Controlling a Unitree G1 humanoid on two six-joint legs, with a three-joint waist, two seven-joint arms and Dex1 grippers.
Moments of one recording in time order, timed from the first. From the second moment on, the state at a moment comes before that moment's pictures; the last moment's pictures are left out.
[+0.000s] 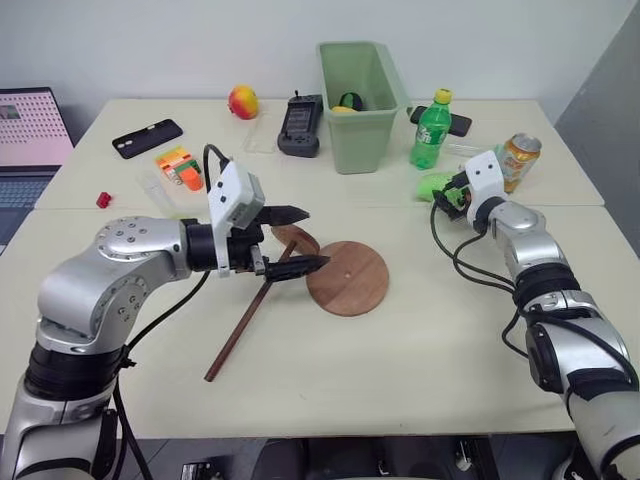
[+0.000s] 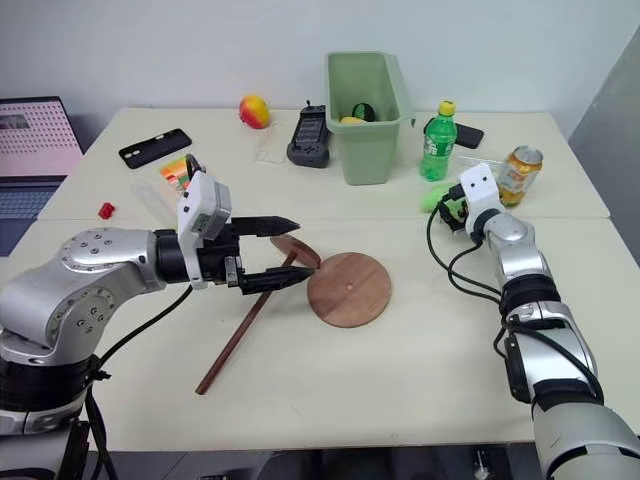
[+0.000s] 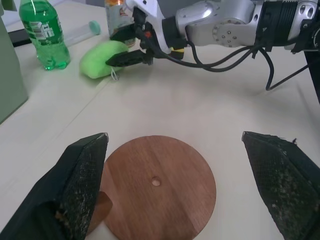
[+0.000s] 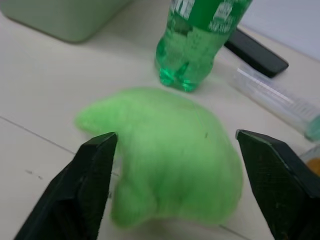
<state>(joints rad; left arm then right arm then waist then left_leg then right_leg) -0.51 0.80 0.04 -0.40 -0.69 0.80 -0.91 -0.99 -0.46 0.01 0.97 -0.01 -0.02 0.41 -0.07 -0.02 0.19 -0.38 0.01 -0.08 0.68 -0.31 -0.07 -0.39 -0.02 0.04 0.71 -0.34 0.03</state>
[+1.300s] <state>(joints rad) -0.49 0.87 -0.15 -0.05 -0.54 0.95 -0.95 -0.44 -0.61 0.16 -0.39 0.49 0.55 0.97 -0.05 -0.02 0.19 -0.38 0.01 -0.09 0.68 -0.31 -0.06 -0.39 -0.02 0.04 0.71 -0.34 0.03</state>
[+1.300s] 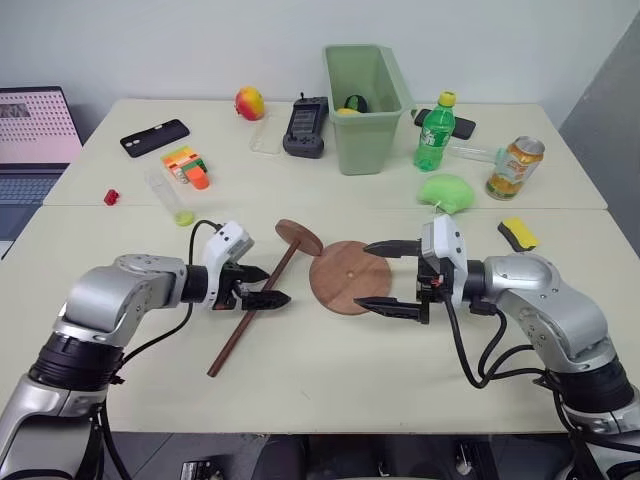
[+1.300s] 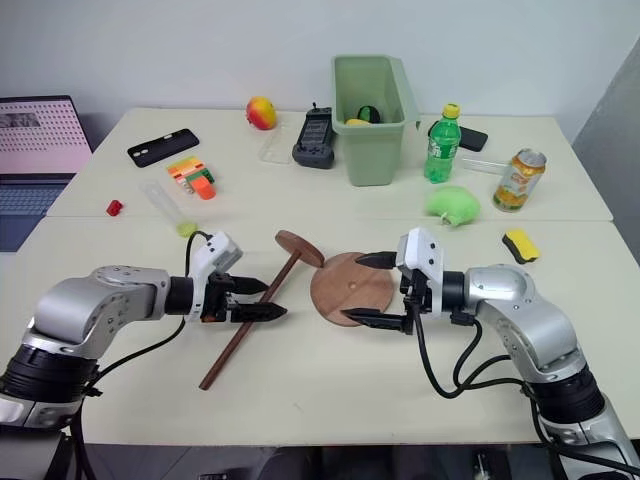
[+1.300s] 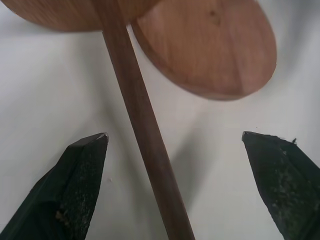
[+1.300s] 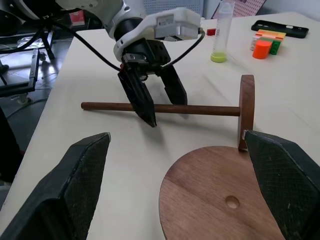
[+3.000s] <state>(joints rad) -0.68 0.04 0.05 0.05 -0.52 0.23 -0.75 -0.05 -0.79 -0.13 -0.60 0.56 0.60 0.87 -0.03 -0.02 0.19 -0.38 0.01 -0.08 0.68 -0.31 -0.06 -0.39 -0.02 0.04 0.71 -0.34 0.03</state>
